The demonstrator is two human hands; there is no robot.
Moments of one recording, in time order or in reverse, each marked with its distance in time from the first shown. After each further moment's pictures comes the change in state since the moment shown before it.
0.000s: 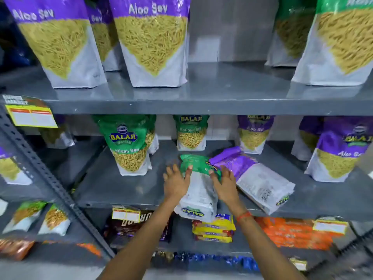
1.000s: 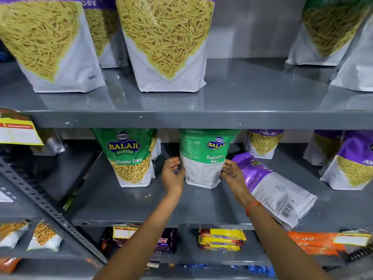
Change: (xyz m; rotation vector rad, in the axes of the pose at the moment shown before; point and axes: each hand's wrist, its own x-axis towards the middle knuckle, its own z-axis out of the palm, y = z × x) left_hand 0.077 -0.018 -0.009 -0.841 0.170 -0.013; right_hand 0.075 0.000 0.028 0.512 -0.060 0.090
